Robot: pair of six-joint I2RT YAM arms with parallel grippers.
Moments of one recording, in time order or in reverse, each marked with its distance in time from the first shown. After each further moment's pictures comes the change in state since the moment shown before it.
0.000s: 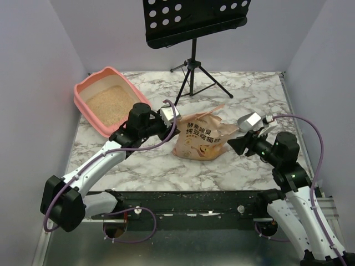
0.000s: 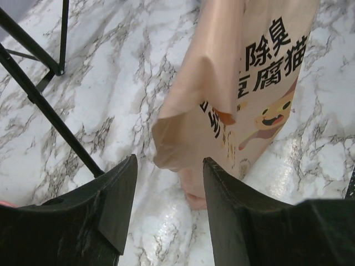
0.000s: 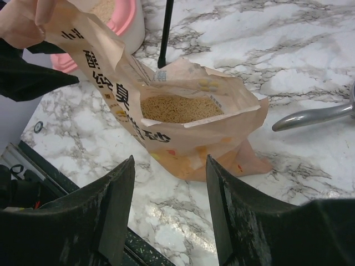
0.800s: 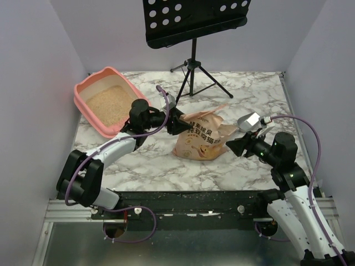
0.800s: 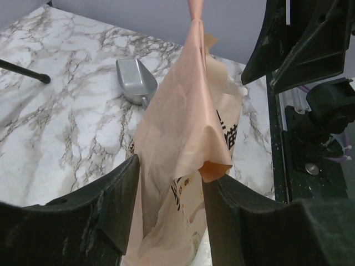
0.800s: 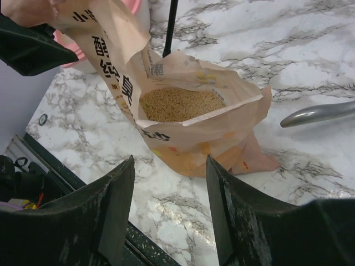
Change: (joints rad) left arm 0.093 0.253 -0.039 0.672 0.460 -0.455; right arm 0.000 0.006 -0.032 0.026 -0.039 0.005
